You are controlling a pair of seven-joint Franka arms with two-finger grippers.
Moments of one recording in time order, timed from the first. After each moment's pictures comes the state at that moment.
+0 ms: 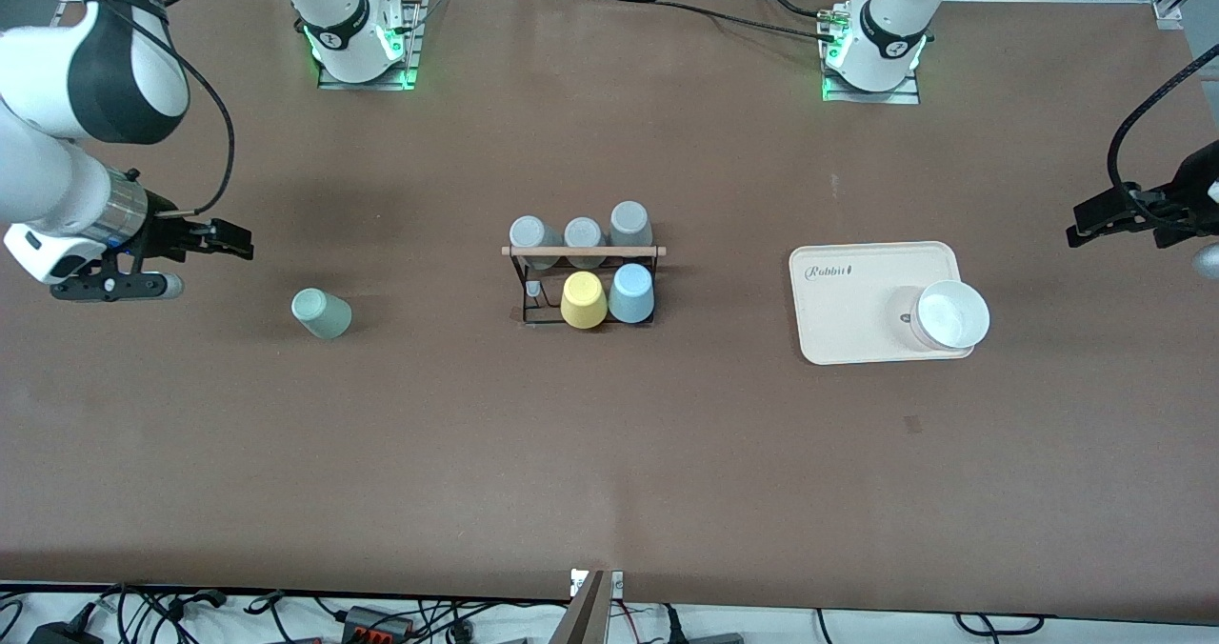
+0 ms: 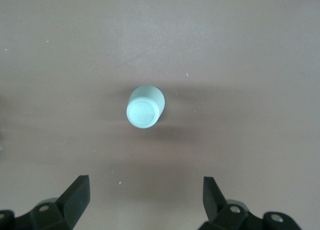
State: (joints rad) left arm 0.31 0.19 -0.31 -1.35 0.06 1.49 0.00; right arm 0.02 0.12 -0.02 -1.89 0.00 1.90 -0.04
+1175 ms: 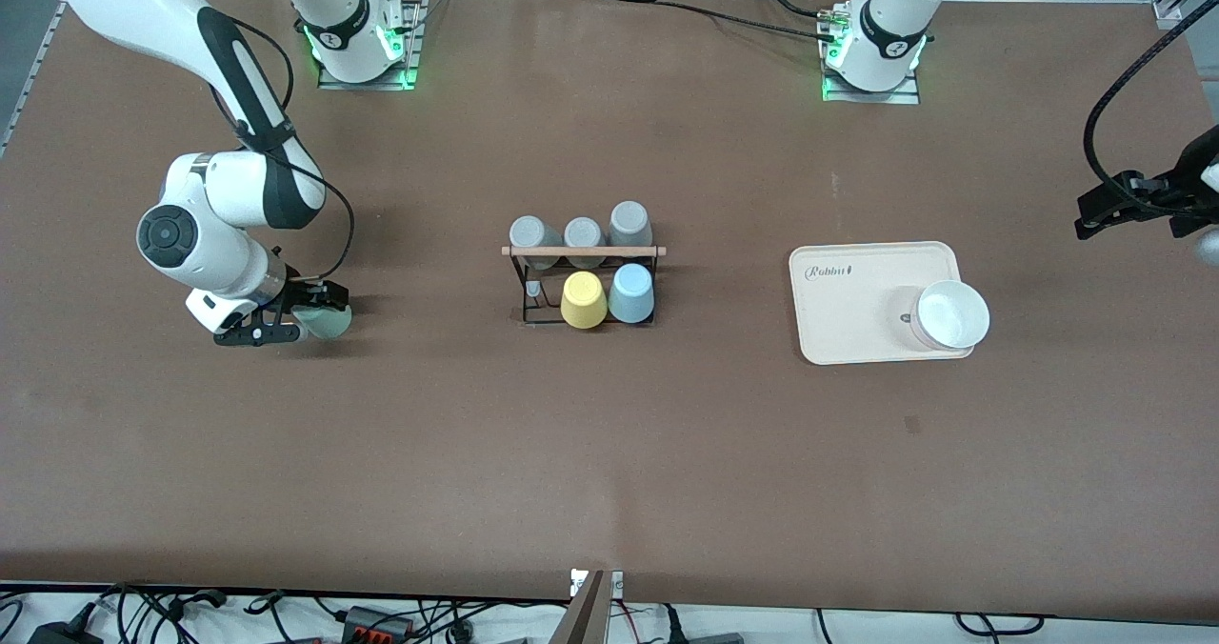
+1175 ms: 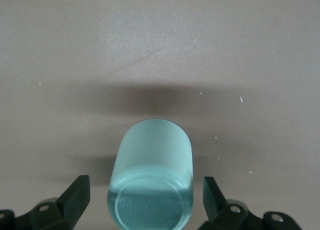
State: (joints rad) left arm -0.01 0.16 0.03 -1.34 0.04 1.49 0.00; right arm 0.07 0.40 -0.02 -2.09 0.00 2.43 -0.01
